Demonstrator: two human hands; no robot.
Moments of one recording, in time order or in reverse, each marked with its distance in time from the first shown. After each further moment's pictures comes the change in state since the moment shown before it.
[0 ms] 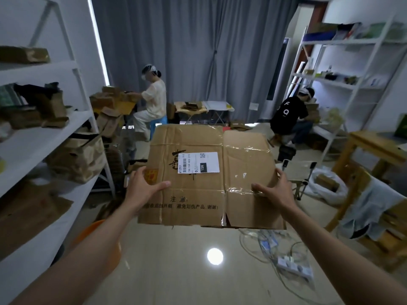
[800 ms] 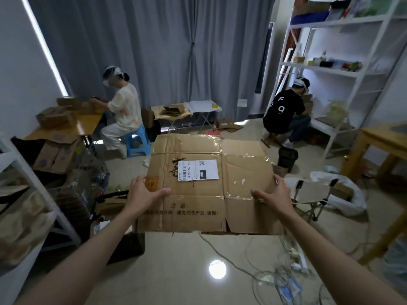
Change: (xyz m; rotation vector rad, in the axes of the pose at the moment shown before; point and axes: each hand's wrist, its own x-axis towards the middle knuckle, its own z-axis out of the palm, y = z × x) left_hand 0.454 0.049 0.181 0.070 -0.153 0.017; right_hand 0.426 0.003 0.143 0.021 0.067 0.137
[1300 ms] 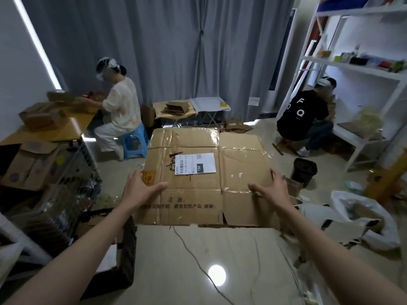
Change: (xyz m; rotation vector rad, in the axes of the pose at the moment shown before) left_hand 0.316 0.042 0.071 0.052 0.011 -0.054; right_hand 0.316 -0.073 0.093 -0.023 -0.070 0.005
